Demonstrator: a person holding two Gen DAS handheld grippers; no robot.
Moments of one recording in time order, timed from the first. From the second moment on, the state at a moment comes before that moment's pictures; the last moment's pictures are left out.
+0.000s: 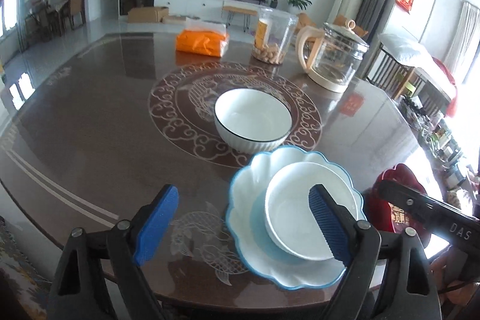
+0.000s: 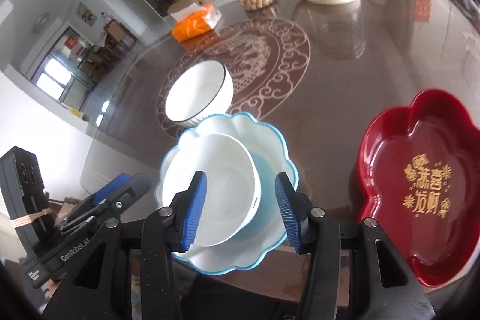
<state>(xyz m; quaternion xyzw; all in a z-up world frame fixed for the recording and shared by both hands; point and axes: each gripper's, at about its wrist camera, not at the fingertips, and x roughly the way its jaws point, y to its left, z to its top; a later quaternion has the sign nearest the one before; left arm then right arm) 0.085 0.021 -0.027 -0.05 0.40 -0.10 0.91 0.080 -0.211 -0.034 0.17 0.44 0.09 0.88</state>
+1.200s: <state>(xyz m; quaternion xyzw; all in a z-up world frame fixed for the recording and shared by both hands) 0.062 0.076 -0.043 -0.08 0.41 0.00 0.91 -0.004 -0.194 -0.017 0.03 0.26 -0.06 0.96</state>
